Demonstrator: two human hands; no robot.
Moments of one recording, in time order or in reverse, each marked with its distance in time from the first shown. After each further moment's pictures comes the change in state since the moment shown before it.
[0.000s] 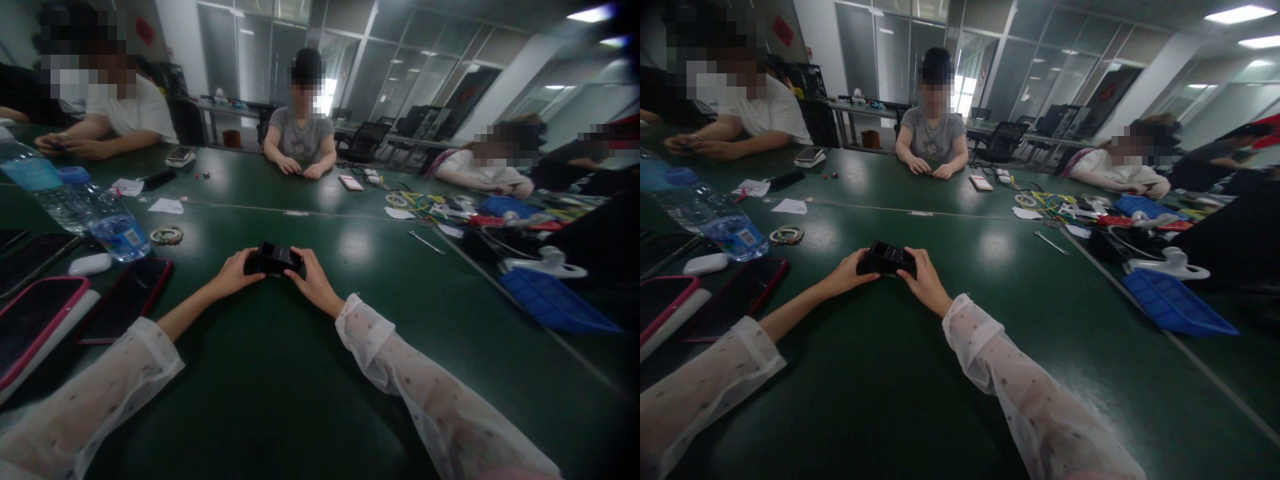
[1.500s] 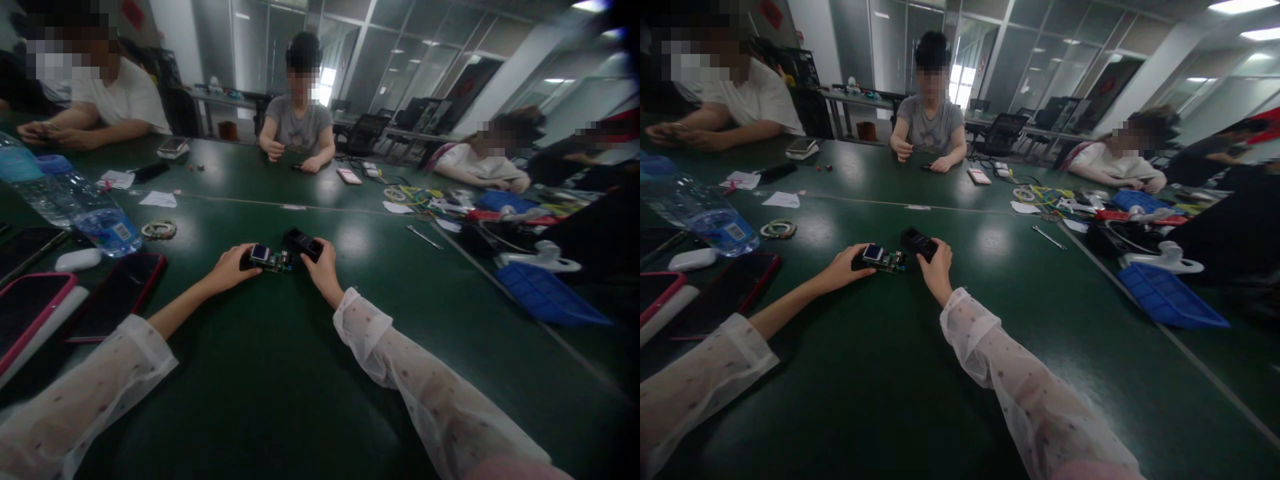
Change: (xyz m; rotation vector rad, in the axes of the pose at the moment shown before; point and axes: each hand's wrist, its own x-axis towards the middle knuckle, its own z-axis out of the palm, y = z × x) left_hand -0.001 0.005 -0.003 0.038 -0.045 -0.021; right_hand 0.001 0.047 0.006 -0.166 0.361 0.409
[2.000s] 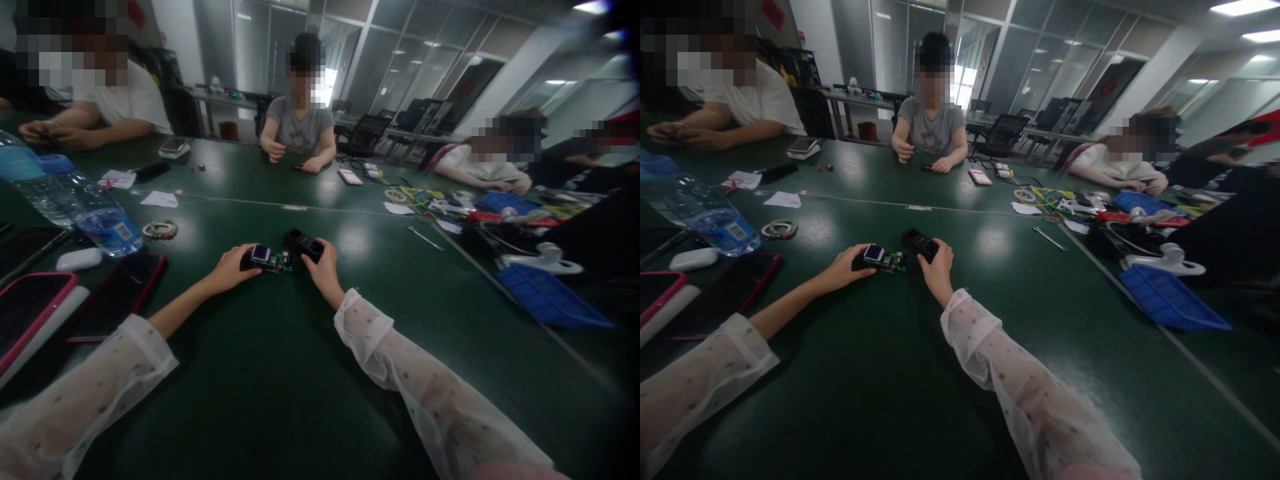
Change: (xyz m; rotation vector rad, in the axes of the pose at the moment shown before) left_hand 0.001 -0.008 0.002 -0.010 -0.011 0.026; right_hand 0.000 0.001 0.000 0.020 -0.007 0.005
